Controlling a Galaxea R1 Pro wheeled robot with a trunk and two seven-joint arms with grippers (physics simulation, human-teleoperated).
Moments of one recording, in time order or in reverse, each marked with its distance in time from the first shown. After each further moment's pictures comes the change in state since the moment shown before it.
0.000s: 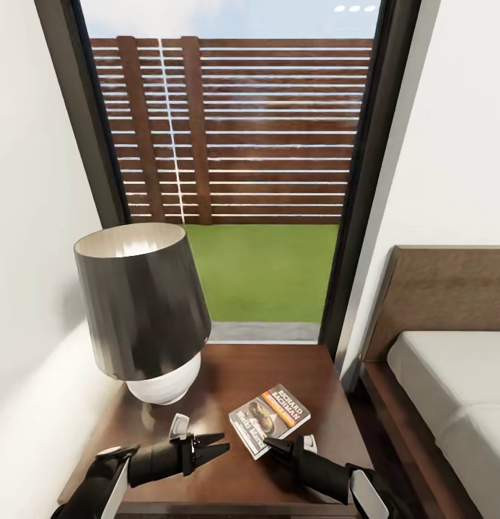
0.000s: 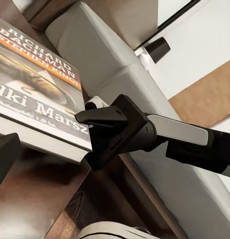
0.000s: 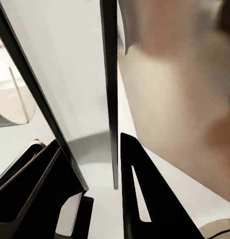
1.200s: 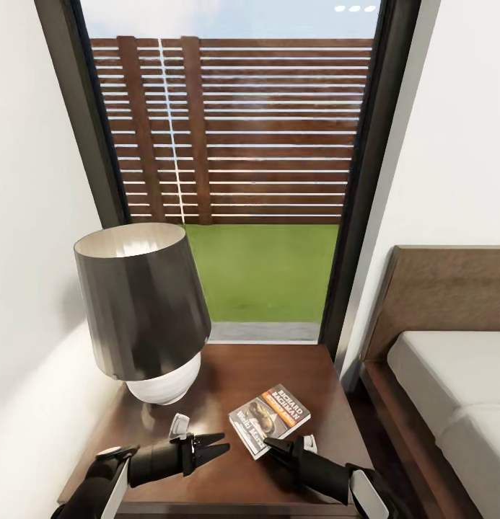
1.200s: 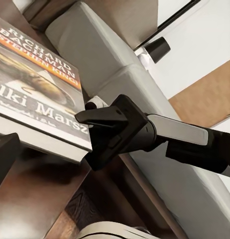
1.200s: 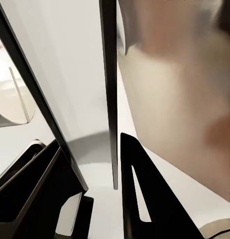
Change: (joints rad) left arm 0.000 0.000 0.000 0.000 0.000 0.000 0.000; right arm 0.000 0.000 0.000 0.000 0.000 0.000 0.001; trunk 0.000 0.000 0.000
